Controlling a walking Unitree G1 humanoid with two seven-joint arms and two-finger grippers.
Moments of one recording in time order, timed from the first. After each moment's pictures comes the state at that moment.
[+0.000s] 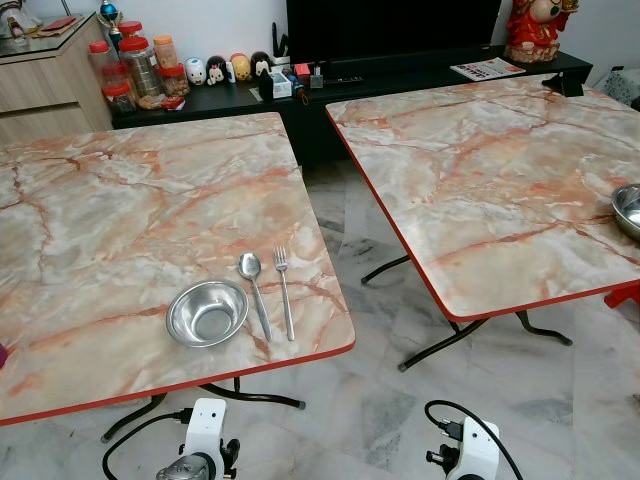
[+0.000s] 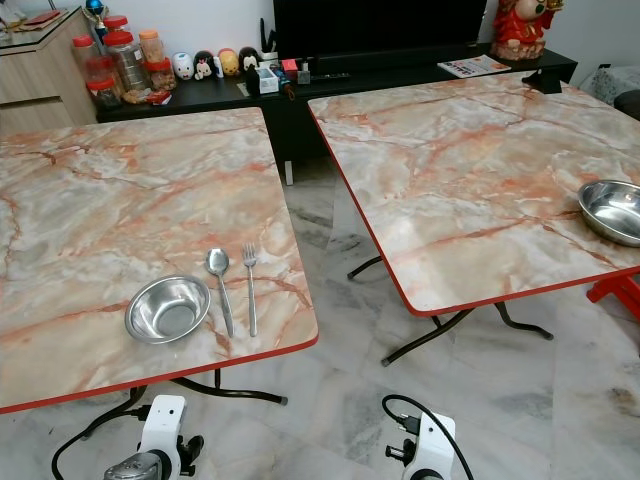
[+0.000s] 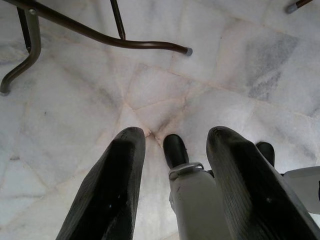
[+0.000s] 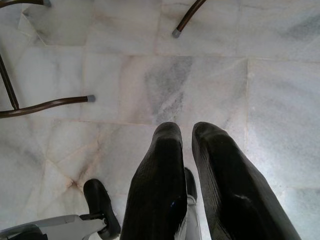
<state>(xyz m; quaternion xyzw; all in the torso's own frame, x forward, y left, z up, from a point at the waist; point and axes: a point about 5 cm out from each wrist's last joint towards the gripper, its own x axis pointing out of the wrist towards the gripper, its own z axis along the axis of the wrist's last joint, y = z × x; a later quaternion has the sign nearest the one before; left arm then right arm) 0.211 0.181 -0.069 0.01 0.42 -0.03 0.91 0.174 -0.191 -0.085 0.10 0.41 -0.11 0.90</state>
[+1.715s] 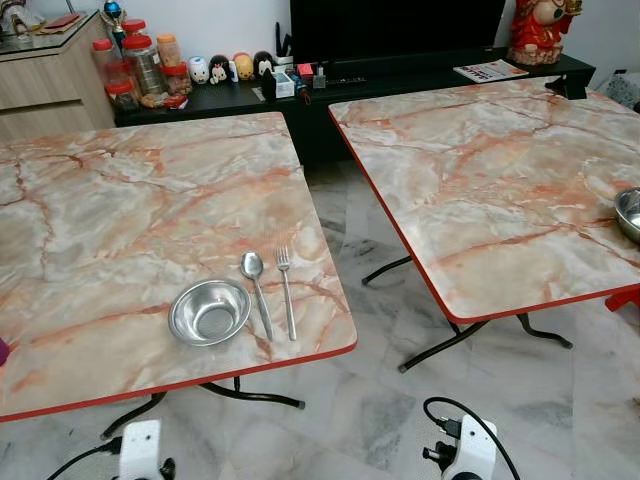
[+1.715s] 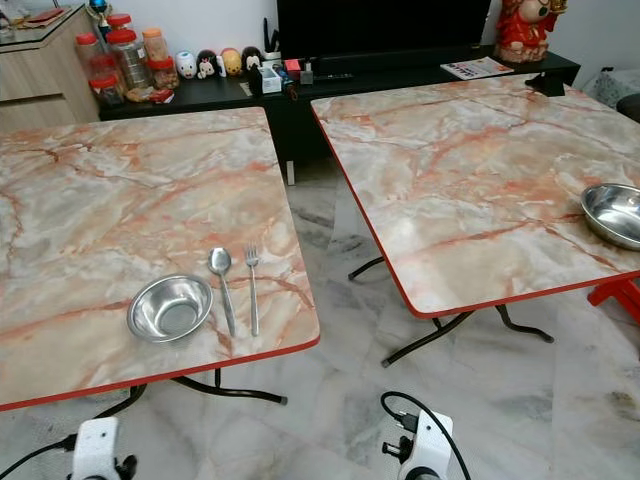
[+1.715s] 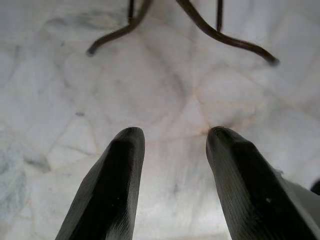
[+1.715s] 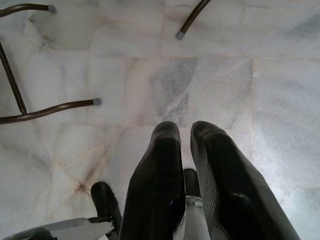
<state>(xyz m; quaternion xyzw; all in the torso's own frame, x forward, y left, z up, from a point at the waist) 0.176 0.262 -0.068 0.00 0.41 0.15 0.90 0.177 -0.184 -0.085 0.12 0.41 -0.11 0.90</state>
